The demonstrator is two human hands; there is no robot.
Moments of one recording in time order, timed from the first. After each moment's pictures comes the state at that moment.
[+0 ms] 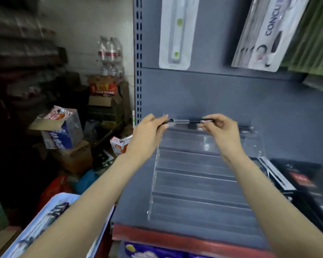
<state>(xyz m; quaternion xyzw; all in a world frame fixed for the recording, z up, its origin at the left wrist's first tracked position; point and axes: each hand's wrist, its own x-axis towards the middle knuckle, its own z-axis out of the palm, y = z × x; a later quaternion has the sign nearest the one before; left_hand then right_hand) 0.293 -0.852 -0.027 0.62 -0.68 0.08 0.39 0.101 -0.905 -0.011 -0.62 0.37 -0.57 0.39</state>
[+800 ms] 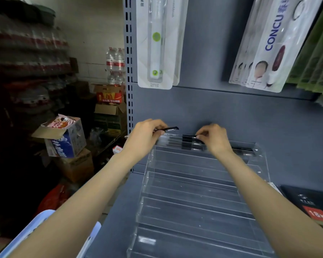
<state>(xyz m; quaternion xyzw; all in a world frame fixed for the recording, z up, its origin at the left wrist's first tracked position) 0.288 -0.913 0.002 0.62 -0.67 0.03 0.41 0.097 -1.014 -0.003 -0.80 0.49 -0.34 0.12</state>
